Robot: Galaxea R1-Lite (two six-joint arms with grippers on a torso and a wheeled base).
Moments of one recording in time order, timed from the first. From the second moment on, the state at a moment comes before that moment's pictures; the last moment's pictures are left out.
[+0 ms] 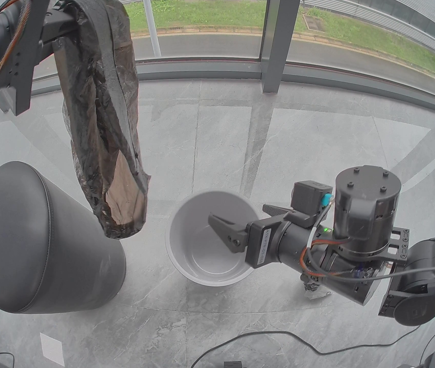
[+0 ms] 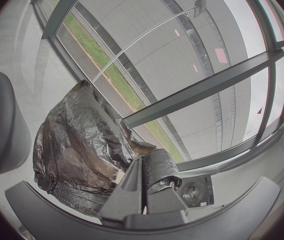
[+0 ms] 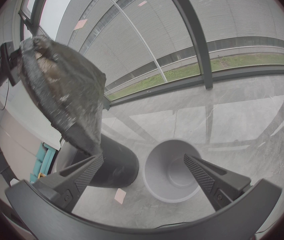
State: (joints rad) left arm -0.86 1.29 -1.41 0.04 0.38 -0.83; right arm 0.90 1.74 -0.78 -0.77 -0.27 0.36
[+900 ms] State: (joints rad) left arm -1.05 1.30 -1.41 0.06 0.32 -0.94; right arm 0.93 1.95 -0.83 -0.89 -0.27 0.35
